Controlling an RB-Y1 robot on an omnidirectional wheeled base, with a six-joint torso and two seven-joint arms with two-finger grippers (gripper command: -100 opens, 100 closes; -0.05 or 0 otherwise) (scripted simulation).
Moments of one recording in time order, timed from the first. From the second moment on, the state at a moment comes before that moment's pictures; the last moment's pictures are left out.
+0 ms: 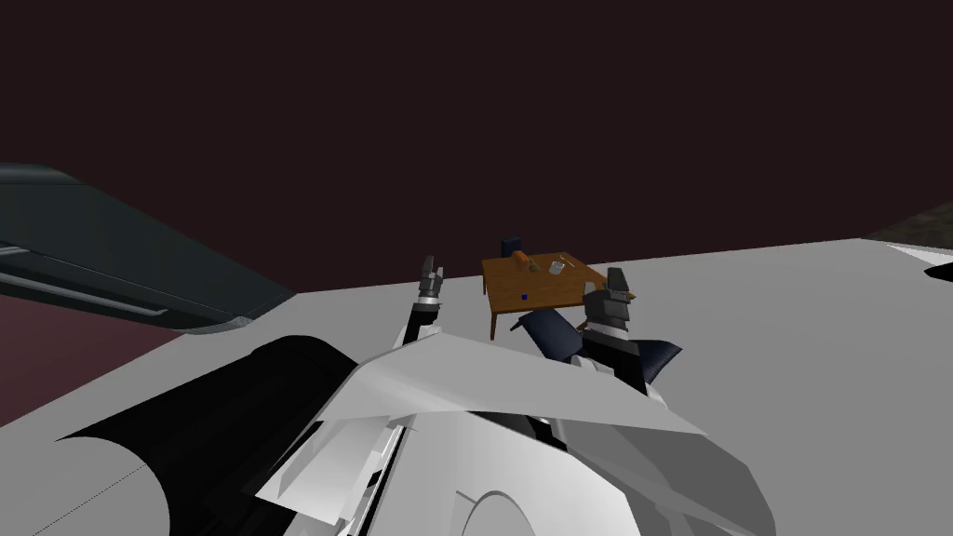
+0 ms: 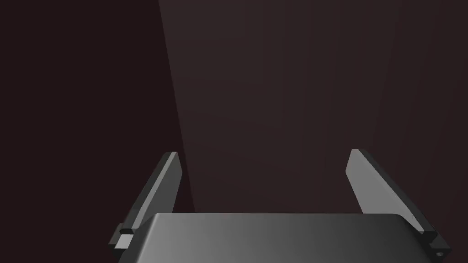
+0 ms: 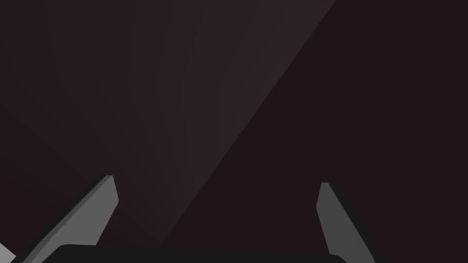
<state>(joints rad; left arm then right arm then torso) 0.54 0.02 -0.02 -2.24 -0.03 -0.38 -0.01 0.52 0.04 -0.03 -2.22 0.12 -0.35 0.03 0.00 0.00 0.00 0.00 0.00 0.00</state>
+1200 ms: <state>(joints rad) 0.54 0.02 -0.02 -2.24 -0.03 -0.38 -0.01 0.51 -0.29 0.12 -2.07 0.15 -0.37 0.11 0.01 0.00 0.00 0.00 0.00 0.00</state>
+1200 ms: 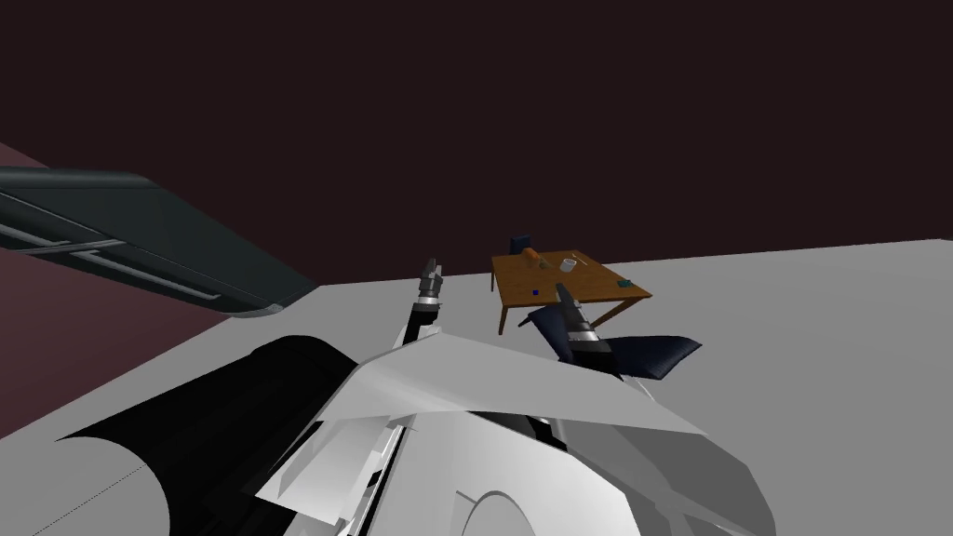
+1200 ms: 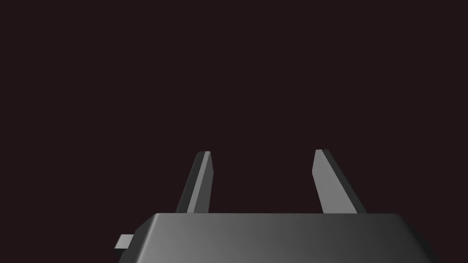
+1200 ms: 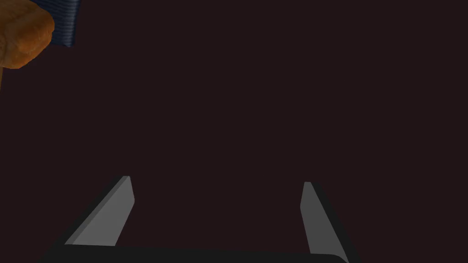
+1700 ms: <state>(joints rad) 0.54 0.02 -0.02 -2.24 -0.03 -0.38 -0.01 0.46 -0.42 0.22 -1.91 0.17 -0.38 0.17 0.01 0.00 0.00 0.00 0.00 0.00</state>
